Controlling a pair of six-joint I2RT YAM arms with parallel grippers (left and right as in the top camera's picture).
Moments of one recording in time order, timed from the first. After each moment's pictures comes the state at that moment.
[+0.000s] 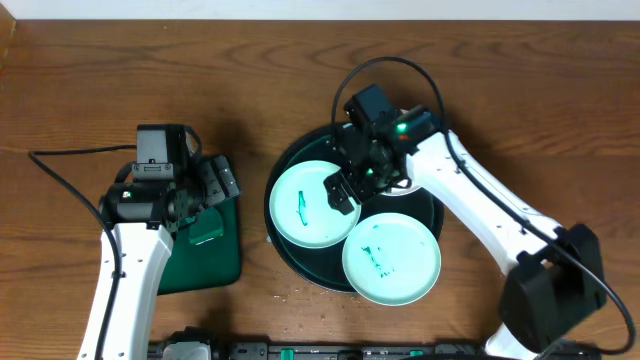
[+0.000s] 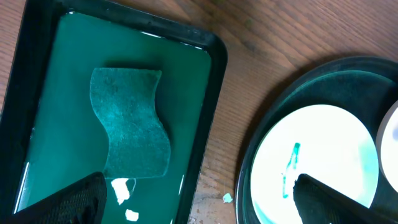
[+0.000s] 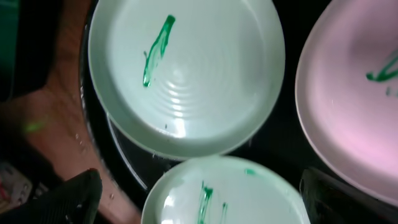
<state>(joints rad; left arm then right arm) 0.01 1.21 1.00 -0.91 0.04 -0.41 0.60 1.83 1.50 -1.05 -0.28 0.04</state>
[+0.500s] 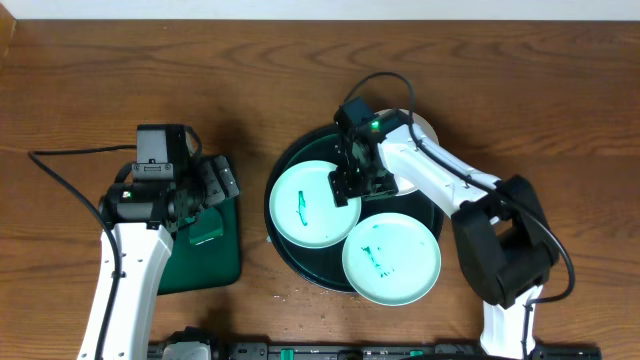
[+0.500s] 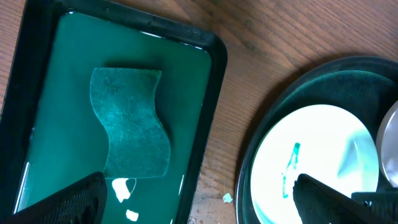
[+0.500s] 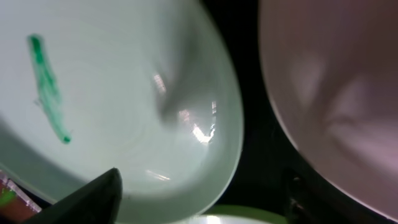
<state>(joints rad) 0.01 1.21 1.00 -0.91 0.04 -0.41 0.58 2.06 1.50 -0.99 -0.23 0.32</state>
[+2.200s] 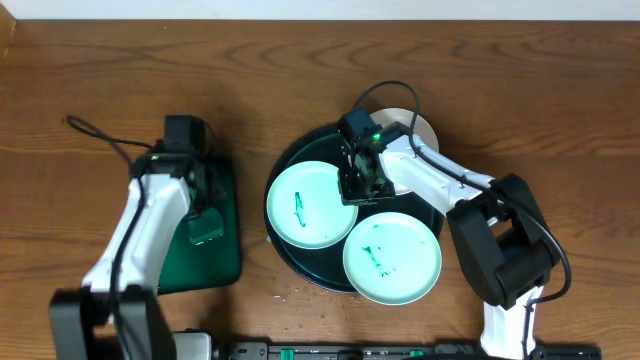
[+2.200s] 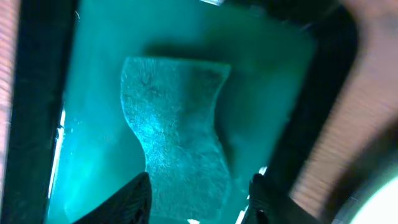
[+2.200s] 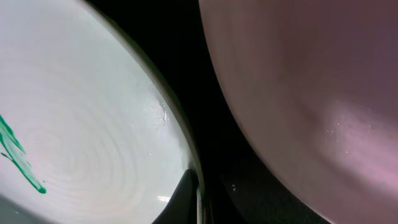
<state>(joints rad) 0.01 1.52 0.98 -0.84 -0.14 -0.42 0.58 2.05 1.39 -0.82 -0.20 0.46</state>
